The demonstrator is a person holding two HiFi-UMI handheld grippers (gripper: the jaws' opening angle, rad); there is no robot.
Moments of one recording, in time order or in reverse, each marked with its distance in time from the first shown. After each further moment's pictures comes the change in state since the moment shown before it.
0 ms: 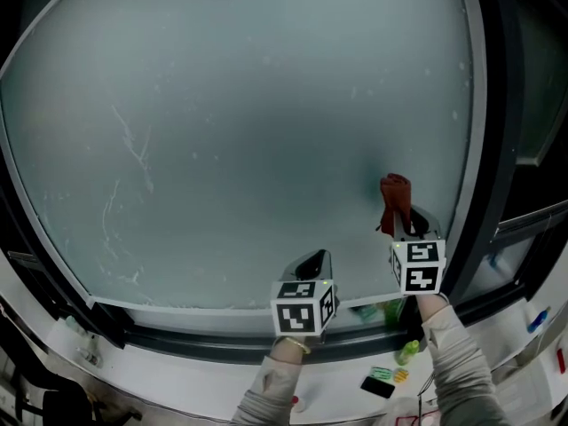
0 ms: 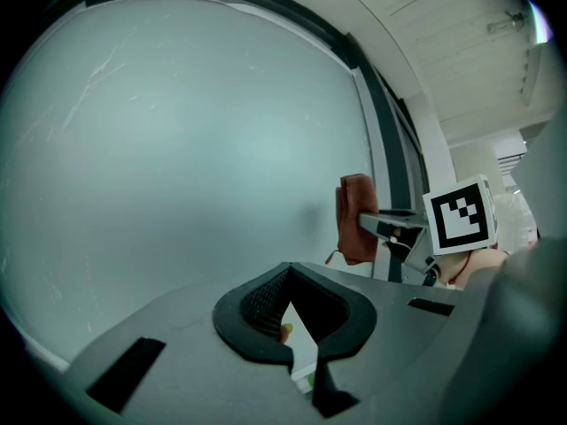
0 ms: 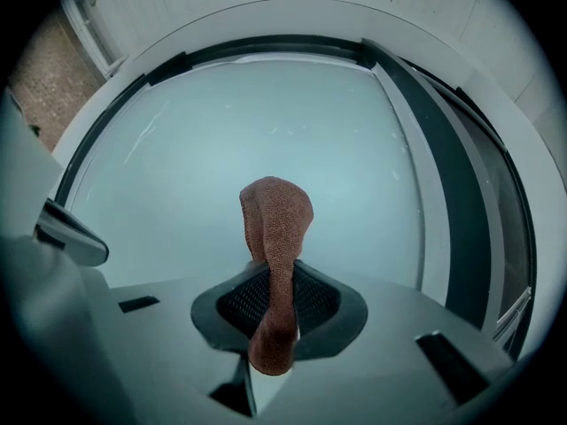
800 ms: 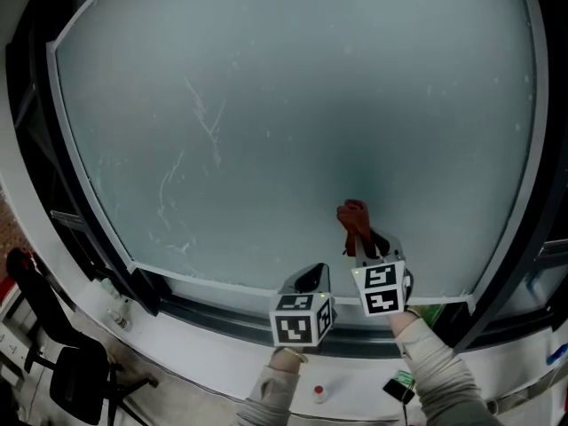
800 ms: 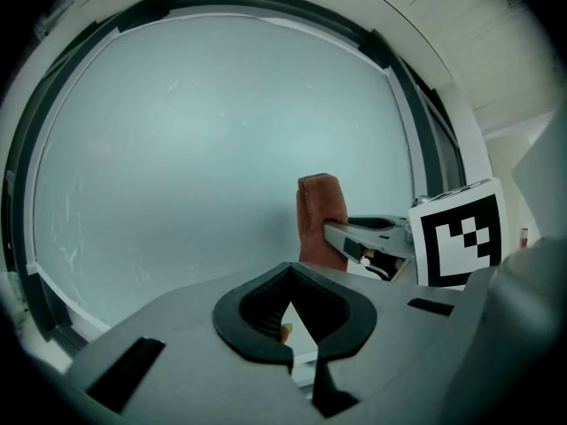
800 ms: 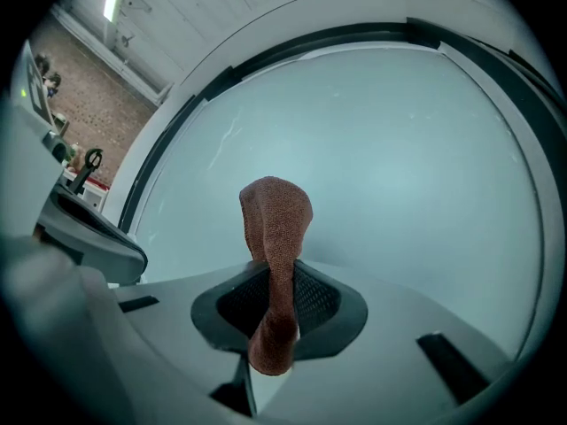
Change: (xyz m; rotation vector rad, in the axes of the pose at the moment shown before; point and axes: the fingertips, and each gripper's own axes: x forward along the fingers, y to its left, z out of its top) left arm -0.090 0.093 -0.036 -0.052 0.033 0.236; right arm 0.004 0.232 0.010 -0.021 -0.035 0.401
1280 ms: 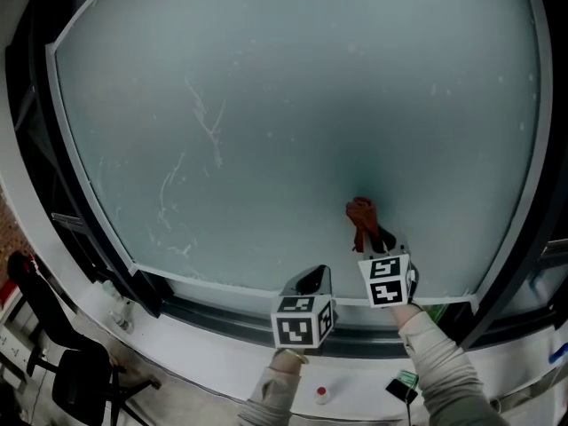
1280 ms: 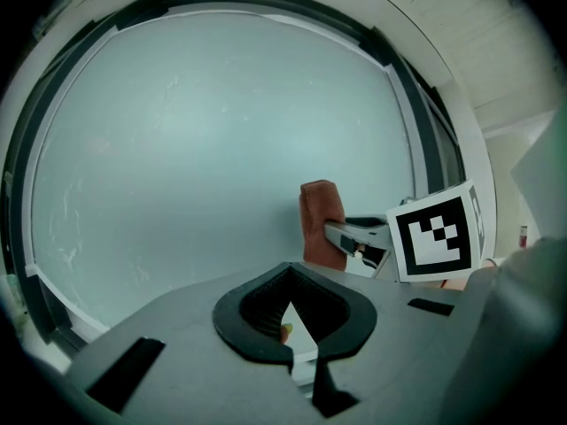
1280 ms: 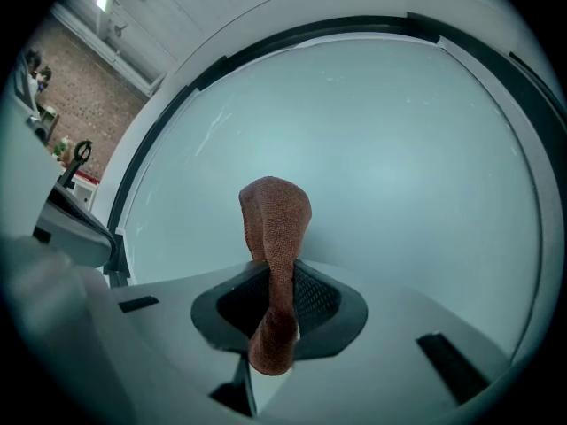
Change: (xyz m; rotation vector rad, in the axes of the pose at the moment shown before) left arm 0.002 0.007 -0.005 0.003 0.010 -0.006; right arm 0.018 -0.017 -0.015 -0.002 0.044 -0.049
